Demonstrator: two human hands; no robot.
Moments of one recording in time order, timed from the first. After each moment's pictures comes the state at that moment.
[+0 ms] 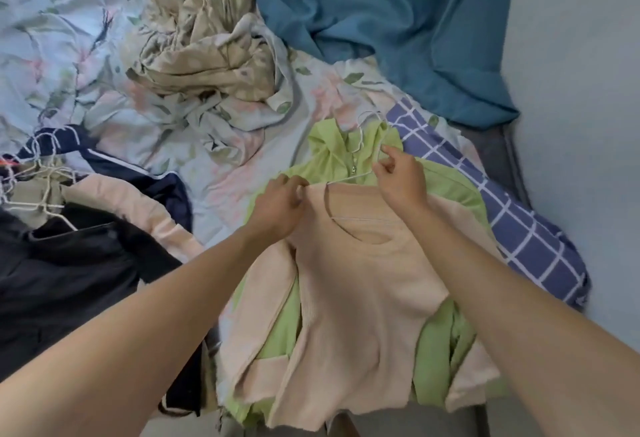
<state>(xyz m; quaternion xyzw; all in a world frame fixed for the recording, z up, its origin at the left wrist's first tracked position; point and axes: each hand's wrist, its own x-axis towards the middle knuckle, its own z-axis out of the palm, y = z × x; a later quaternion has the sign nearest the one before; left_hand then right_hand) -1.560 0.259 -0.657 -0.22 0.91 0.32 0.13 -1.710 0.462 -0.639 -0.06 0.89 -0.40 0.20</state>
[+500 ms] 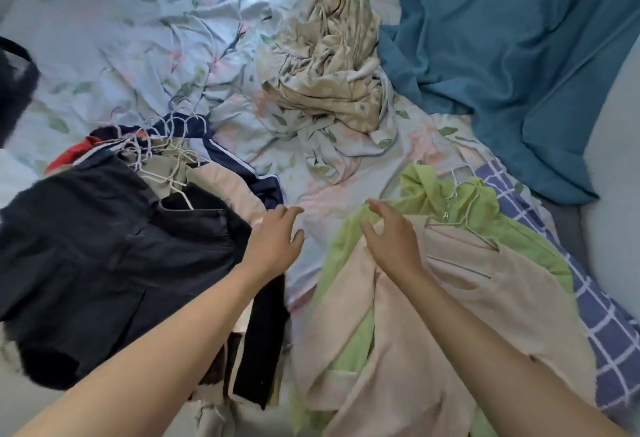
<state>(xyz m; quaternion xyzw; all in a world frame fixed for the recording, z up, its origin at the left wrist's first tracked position) -1.392 0.119 -0.617 -0.31 0.91 0.28 0.06 -1.553 0.302 -0.597 -0.23 0.89 -0.31 0.23</state>
